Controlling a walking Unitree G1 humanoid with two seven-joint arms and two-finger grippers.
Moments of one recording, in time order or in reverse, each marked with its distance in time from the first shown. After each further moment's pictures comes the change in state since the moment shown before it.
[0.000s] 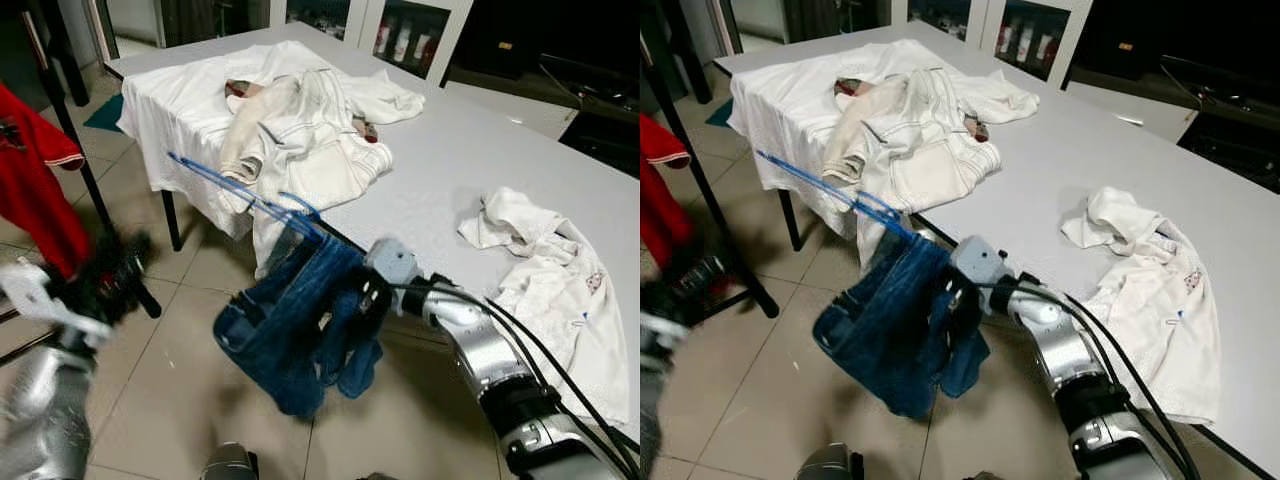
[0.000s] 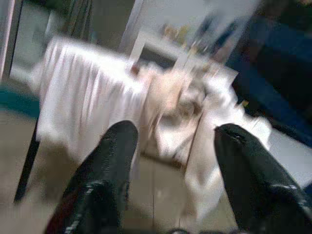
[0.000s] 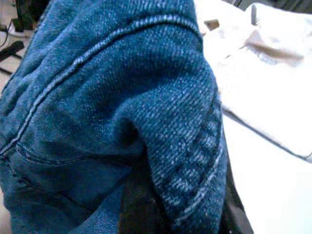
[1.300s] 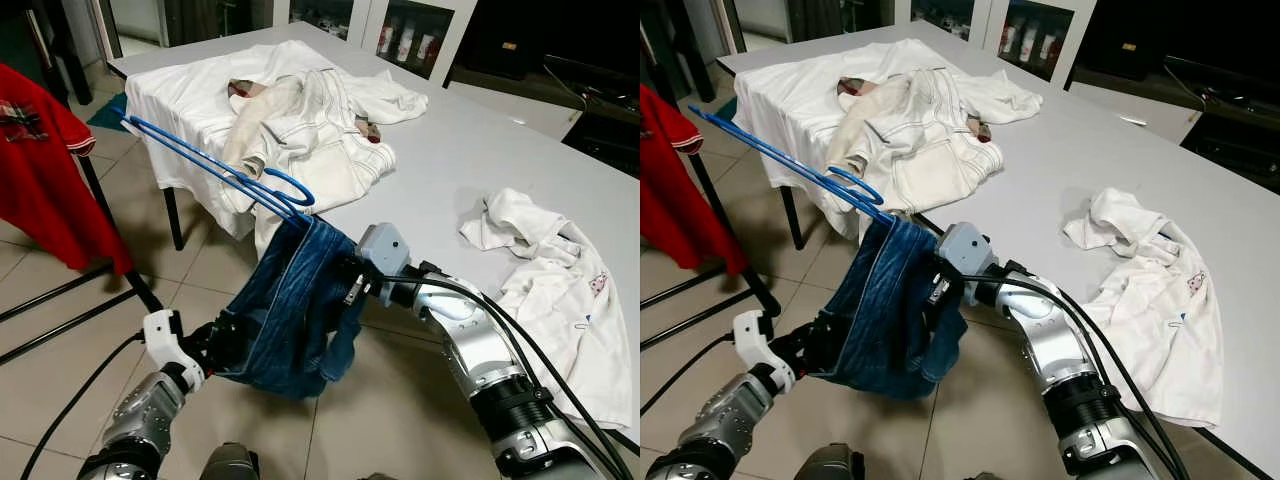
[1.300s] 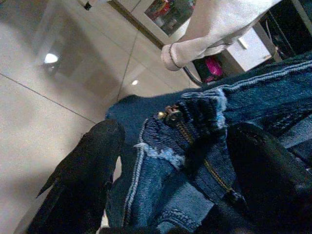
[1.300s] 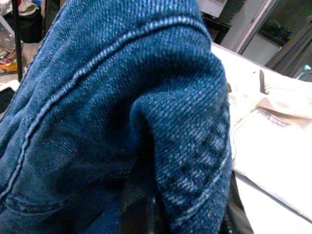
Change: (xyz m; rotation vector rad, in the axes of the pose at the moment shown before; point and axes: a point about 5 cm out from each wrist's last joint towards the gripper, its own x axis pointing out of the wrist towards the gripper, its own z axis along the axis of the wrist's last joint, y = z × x) left arm 0.006 -0.025 -0.127 -0.330 0.525 0.028; right arm 0.007 0.010 0.033 -0.001 -0.158 0.055
